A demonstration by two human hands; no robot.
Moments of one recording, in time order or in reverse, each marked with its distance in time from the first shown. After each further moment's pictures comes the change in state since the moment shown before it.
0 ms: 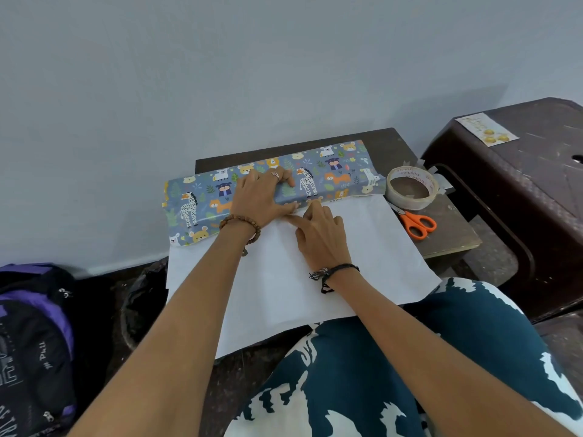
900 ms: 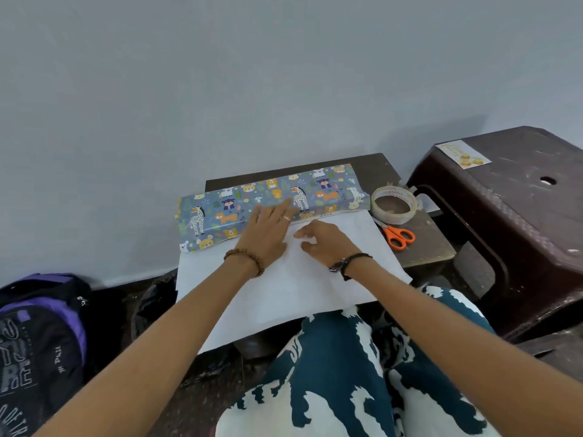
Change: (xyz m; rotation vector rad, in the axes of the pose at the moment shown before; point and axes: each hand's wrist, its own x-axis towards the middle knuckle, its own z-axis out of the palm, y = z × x) left_hand -0.048 0.045 -0.012 0.507 -0.251 0.081; right_hand -0.001 0.026 -0.049 0.369 -0.332 0.004
